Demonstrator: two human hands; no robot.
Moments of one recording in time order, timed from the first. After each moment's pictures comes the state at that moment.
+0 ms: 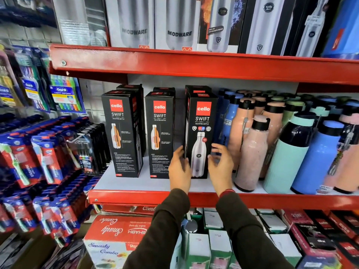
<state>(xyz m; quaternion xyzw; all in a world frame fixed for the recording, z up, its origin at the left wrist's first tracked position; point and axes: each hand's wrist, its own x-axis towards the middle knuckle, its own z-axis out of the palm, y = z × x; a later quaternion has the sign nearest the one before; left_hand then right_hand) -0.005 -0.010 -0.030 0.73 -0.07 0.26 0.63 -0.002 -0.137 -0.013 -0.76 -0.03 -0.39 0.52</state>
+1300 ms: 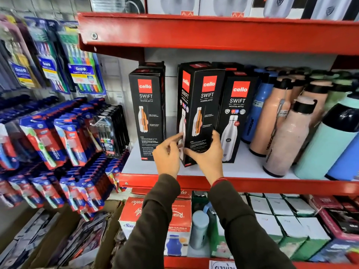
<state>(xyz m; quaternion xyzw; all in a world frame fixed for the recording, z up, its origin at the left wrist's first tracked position) -0.012 0.111 -0.021 0.63 -0.04 0.26 0.73 -0.006 -0.009 -0.018 -0.76 -0.04 -0.28 0.58</state>
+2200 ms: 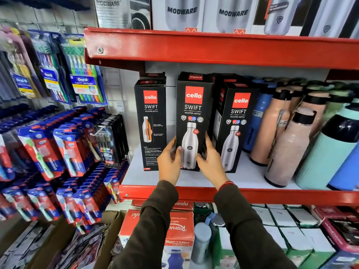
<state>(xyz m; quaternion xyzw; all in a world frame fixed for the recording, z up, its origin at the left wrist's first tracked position) 0.016 0.120 -0.027 0.71 -0.07 0.25 0.66 0.016 -0.018 -0.012 -0.84 -0.09 -0.19 0.50</state>
